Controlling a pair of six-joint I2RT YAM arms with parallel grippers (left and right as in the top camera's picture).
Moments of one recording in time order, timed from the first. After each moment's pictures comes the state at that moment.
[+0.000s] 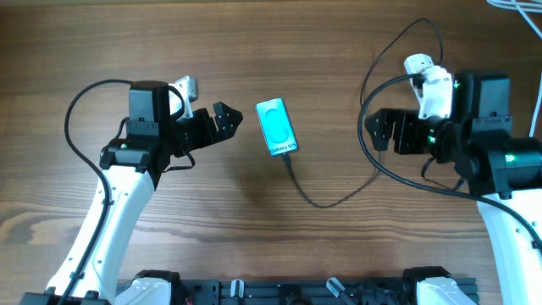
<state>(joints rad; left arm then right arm) -0.10 1.31 0.93 -0.50 0.50 -0.47 0.08 1.17 1.26 -1.05 -0.28 0.13</state>
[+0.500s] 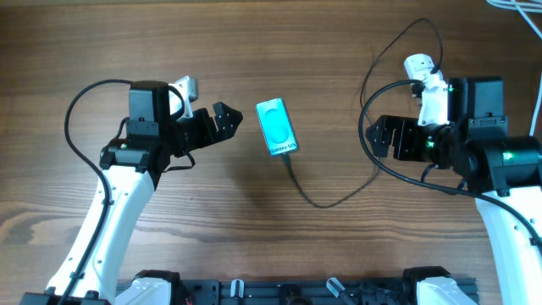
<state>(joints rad) -0.10 1.31 0.93 -0.50 0.50 -0.47 0.08 1.18 1.26 -1.11 -0.26 0.18</state>
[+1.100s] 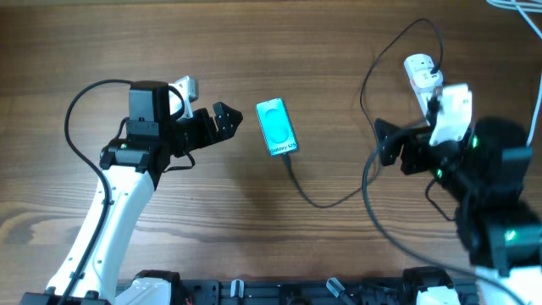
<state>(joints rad) -0.10 1.31 0.93 -0.50 0.51 -0.47 0.08 0.83 0.96 -0.65 -0.23 0.05</state>
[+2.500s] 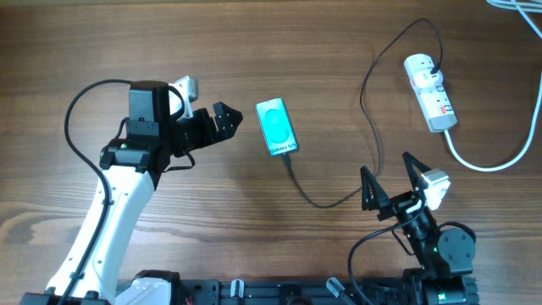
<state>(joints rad) -0.10 1.31 0.93 -0.50 0.50 -0.47 0.08 0.02 0.01 0.02 -0.30 0.22</state>
